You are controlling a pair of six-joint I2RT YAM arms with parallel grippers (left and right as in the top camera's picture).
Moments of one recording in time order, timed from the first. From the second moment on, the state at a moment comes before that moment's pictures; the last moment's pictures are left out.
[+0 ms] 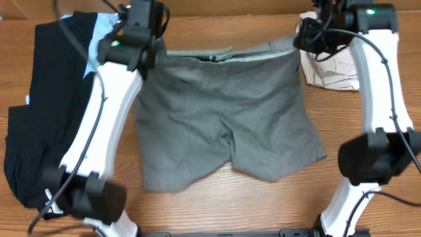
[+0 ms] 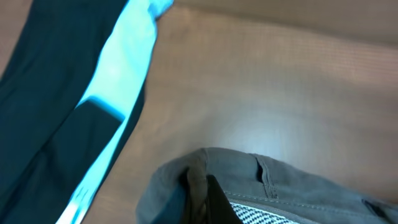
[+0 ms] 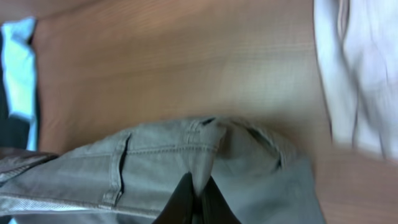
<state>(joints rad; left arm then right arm) -0.24 1.84 1.85 -0.95 -0.37 -0.41 0.01 2.07 2.17 -1.17 -0.33 0.18</state>
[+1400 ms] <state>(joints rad) -0.21 2.12 2.23 -1.42 -0.06 0.02 0.15 2.13 2.23 -1.47 -0.32 0.22</state>
